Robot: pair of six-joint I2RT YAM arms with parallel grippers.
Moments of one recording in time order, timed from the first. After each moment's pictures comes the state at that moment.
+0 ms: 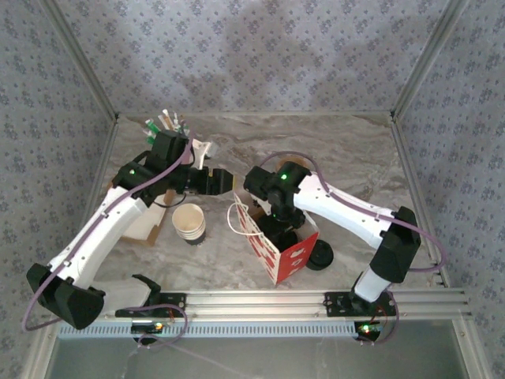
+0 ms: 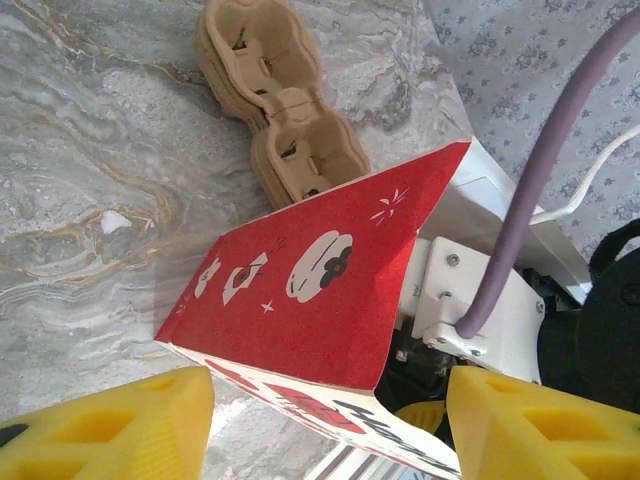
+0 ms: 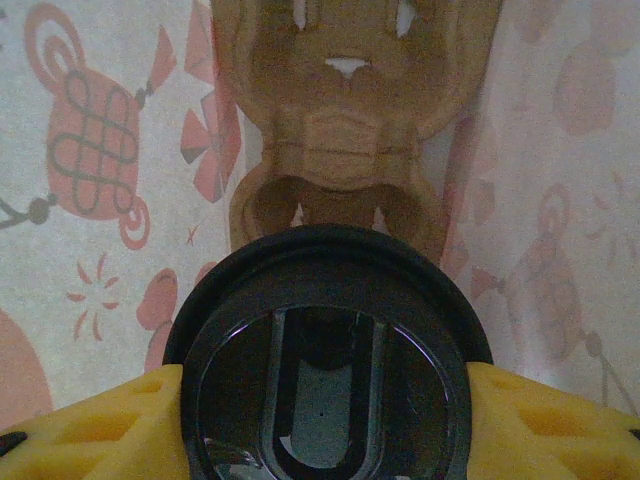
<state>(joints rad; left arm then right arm) -0.52 1.22 1.30 -0.85 0.52 -0.43 0.95 1.64 1.53 -1.47 -0.07 0.32</state>
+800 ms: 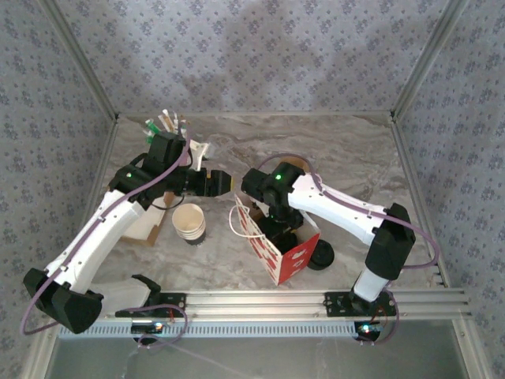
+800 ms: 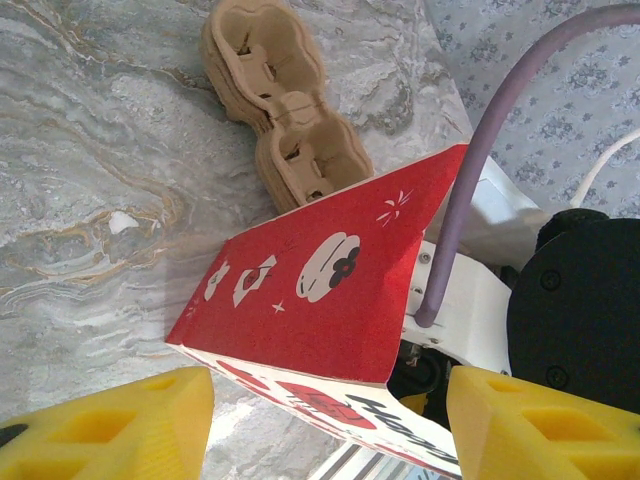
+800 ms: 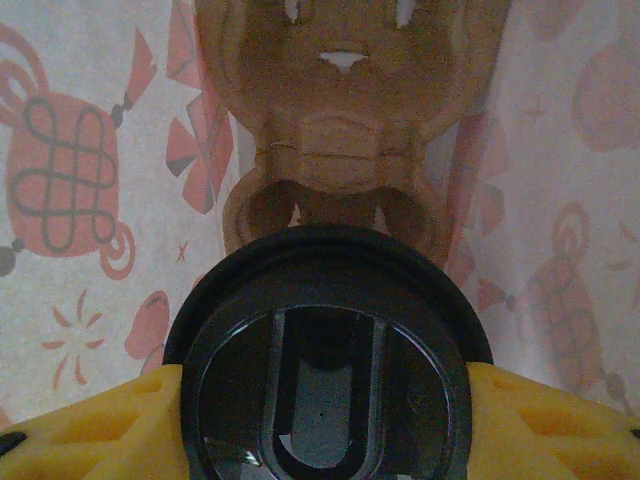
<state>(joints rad) -0.52 1.19 1.29 -0.85 0.50 -0.43 0.95 1.67 1.53 -1.47 -0.08 0.32</state>
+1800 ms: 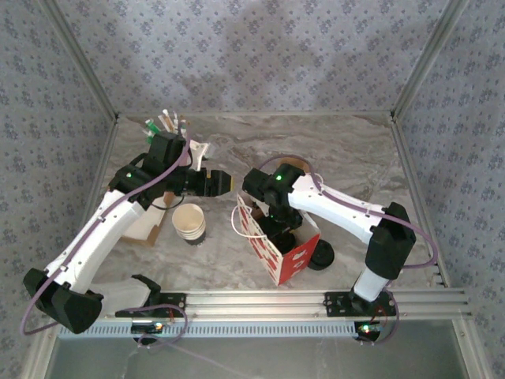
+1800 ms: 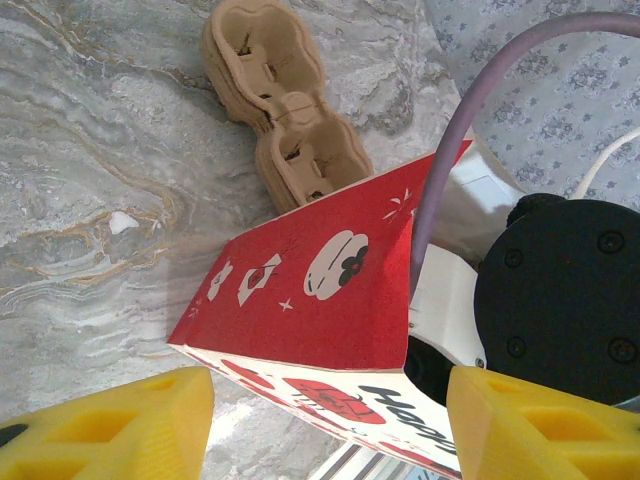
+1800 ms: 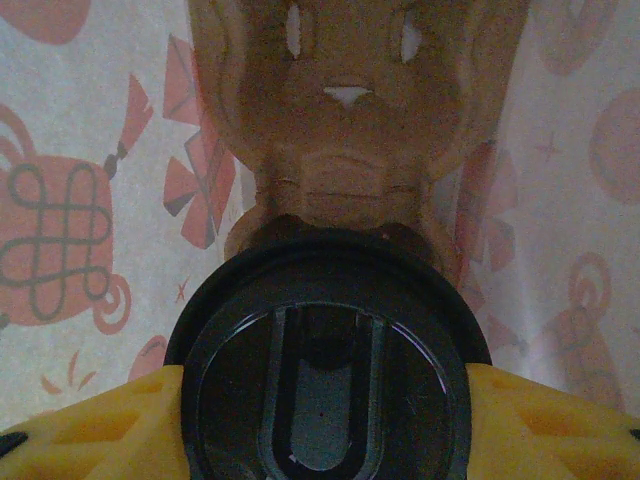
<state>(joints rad) -0.52 1.19 1.29 -0.85 0.50 -0.43 0.93 1.67 1.48 -1.41 -0.09 0.32</state>
